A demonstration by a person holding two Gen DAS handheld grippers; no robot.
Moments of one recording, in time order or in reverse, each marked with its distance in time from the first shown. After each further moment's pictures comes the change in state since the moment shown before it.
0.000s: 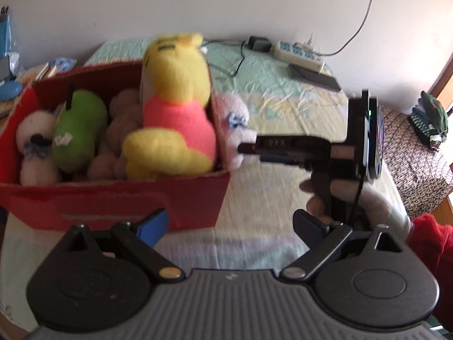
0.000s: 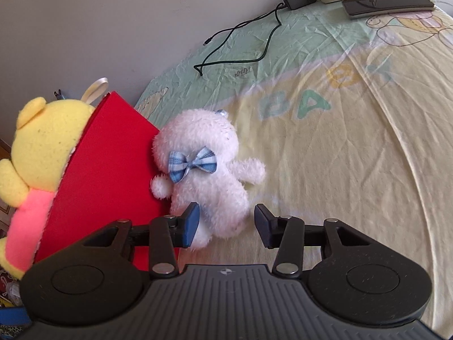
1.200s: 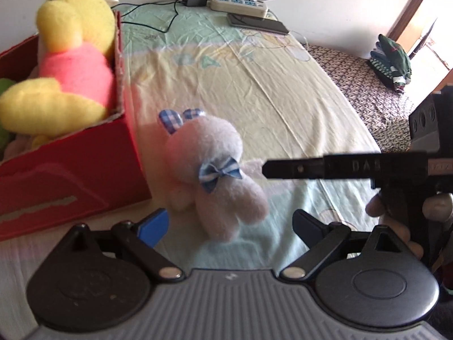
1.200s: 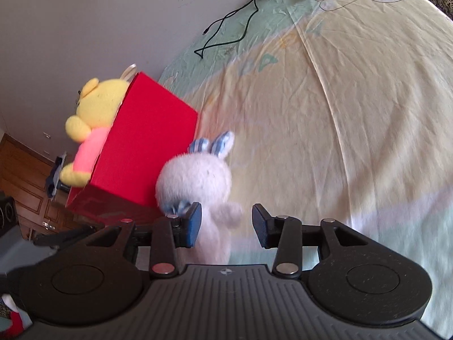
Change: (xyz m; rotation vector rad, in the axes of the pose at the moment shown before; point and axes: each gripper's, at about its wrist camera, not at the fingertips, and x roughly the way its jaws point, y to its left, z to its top) left arm 0.053 -0.039 -0.018 0.175 0.140 -0.171; right arm -0.102 -0.039 -0.057 0.100 0.070 0.105
